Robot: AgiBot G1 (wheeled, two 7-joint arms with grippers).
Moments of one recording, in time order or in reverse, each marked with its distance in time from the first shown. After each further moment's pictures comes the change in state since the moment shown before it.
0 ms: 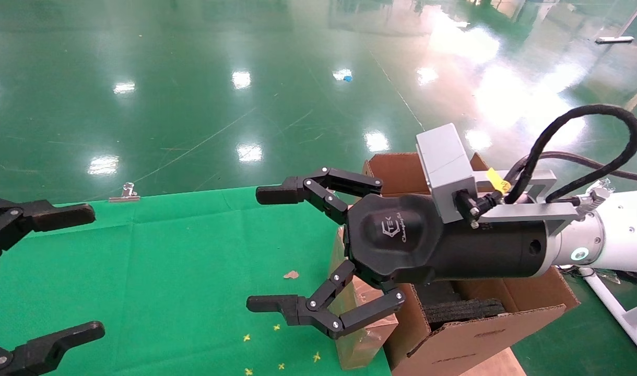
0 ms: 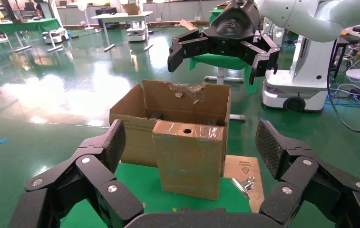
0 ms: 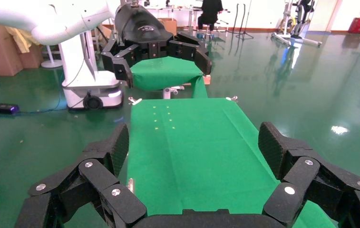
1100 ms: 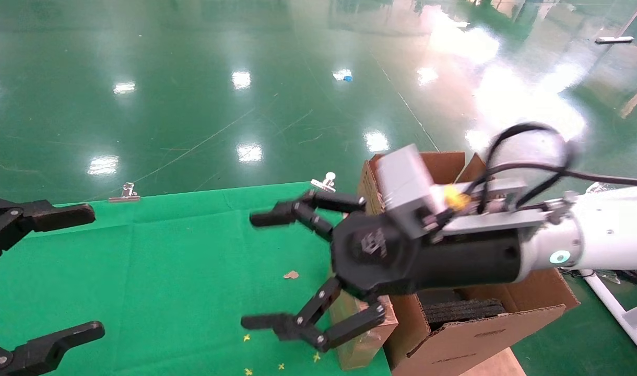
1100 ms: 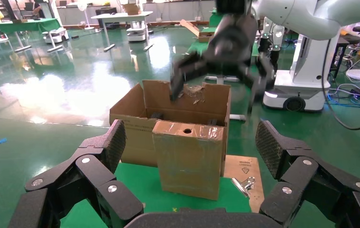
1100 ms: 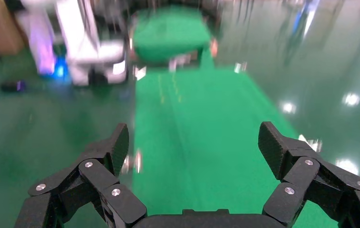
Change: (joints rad) left arm 0.000 0.000 0.001 0.001 0.000 0.000 0.001; right arm 0.107 -0.030 -0.110 0.042 -0.203 -0.005 0.105
